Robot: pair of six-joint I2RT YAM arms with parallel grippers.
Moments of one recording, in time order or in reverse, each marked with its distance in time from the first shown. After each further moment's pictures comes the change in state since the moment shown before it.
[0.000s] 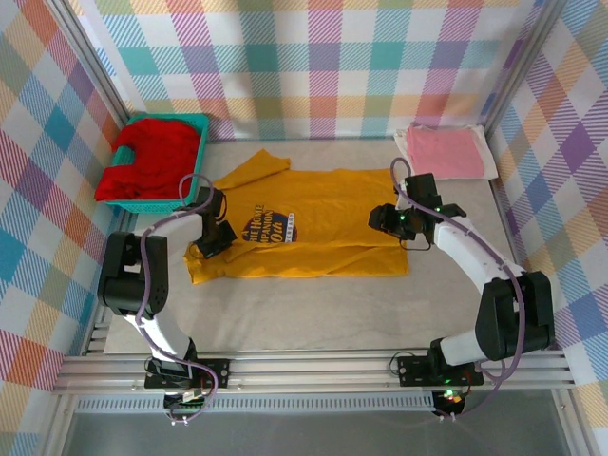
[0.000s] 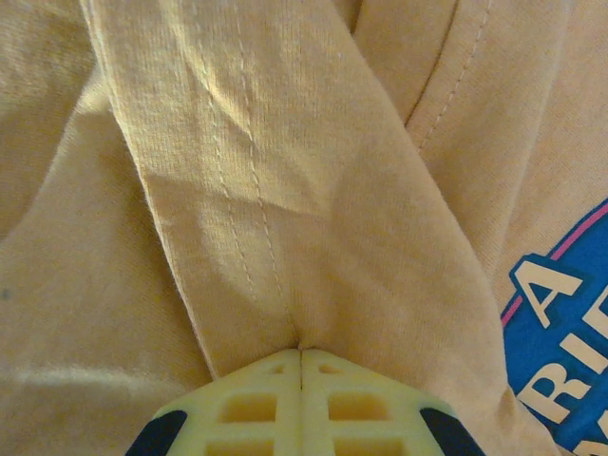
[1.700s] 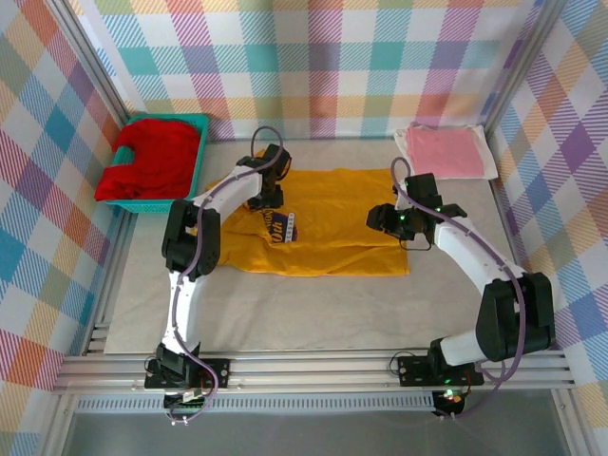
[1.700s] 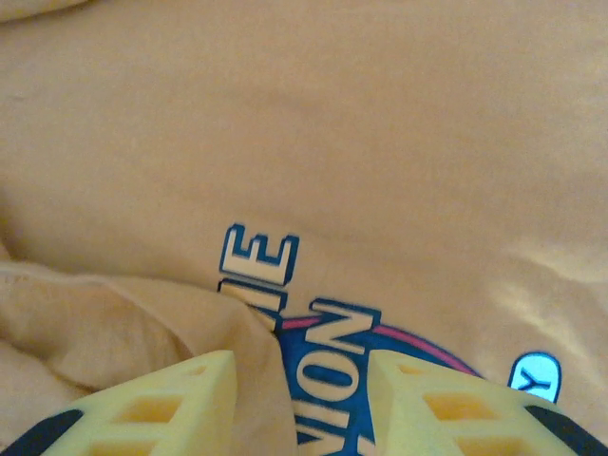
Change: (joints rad) left arm -0.280 0.450 0.797 -0.349 -0.275 0.185; right arm 0.000 -0.006 0.001 -0.002 -0.038 -0.001
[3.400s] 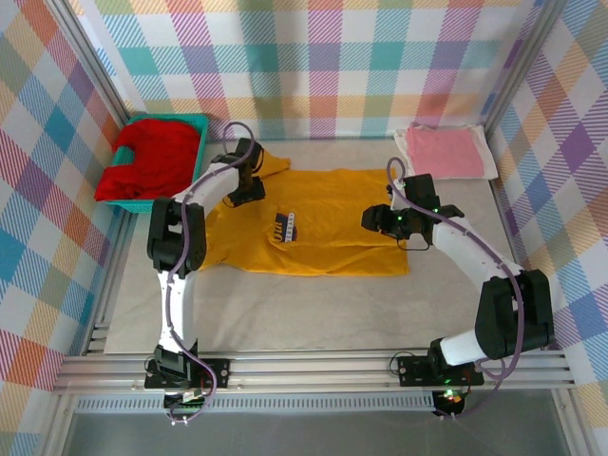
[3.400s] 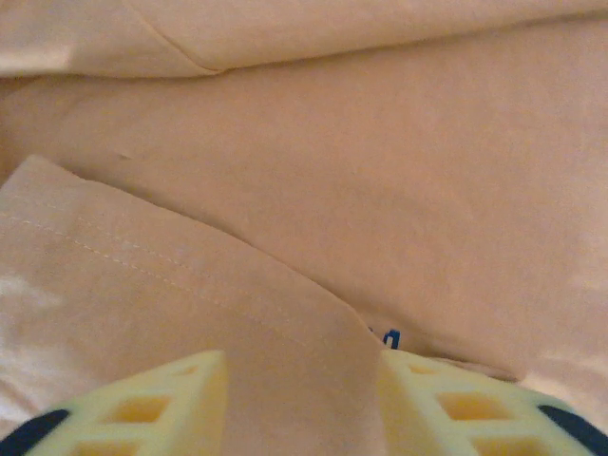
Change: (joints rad) left arm 0.145 -0.005 -0.019 0.087 0.117 -0.017; right arm 0.012 0.013 -0.011 0.047 -0.078 -0.045
